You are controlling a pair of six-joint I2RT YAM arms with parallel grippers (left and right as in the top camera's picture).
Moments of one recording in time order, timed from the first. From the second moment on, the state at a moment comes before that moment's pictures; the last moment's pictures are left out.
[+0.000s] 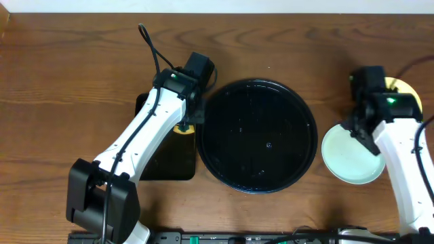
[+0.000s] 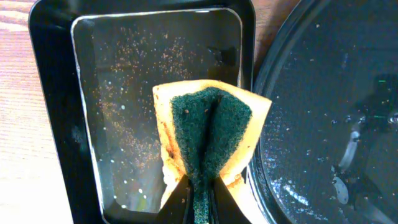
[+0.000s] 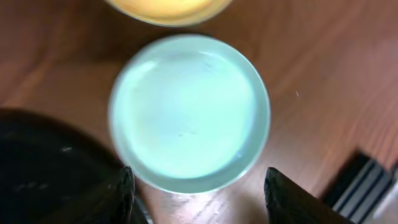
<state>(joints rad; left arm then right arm) -0.43 1.73 1.41 -1.11 -0.19 -0.37 0.03 1.42 1.22 -1.22 0.40 0.88</state>
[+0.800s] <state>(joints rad) -0.43 1.73 1.41 -1.11 -0.18 -0.37 -0.27 1.41 0.73 -0.88 0.12 0.87</state>
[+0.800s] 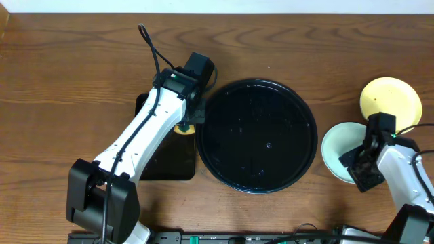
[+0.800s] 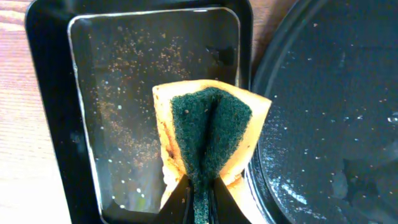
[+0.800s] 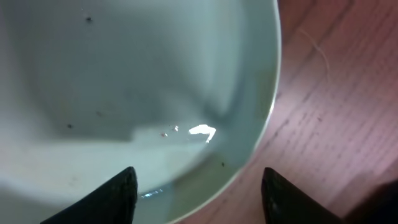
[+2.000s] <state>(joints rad) -0.43 1.73 1.41 -1.11 -0.14 -0.35 -0.39 1.37 0.63 -0.68 0.02 0.75</state>
